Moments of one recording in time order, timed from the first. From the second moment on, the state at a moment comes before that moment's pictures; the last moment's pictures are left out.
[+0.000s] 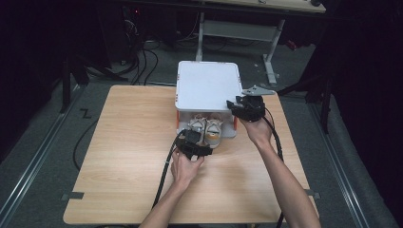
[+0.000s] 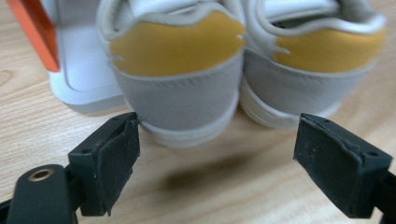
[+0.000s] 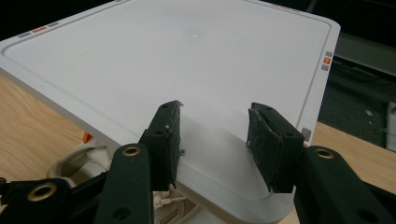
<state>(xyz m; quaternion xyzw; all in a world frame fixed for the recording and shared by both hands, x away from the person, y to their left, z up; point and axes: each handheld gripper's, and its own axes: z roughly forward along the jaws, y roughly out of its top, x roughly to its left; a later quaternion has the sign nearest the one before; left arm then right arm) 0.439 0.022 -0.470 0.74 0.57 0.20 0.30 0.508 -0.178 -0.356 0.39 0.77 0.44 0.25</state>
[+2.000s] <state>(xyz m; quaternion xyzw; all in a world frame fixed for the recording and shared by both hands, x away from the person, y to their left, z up) 0.490 -0.020 -0.476 0.67 0.62 0.26 0.32 0.508 -0.176 -0.357 0.39 0.77 0.44 0.25</state>
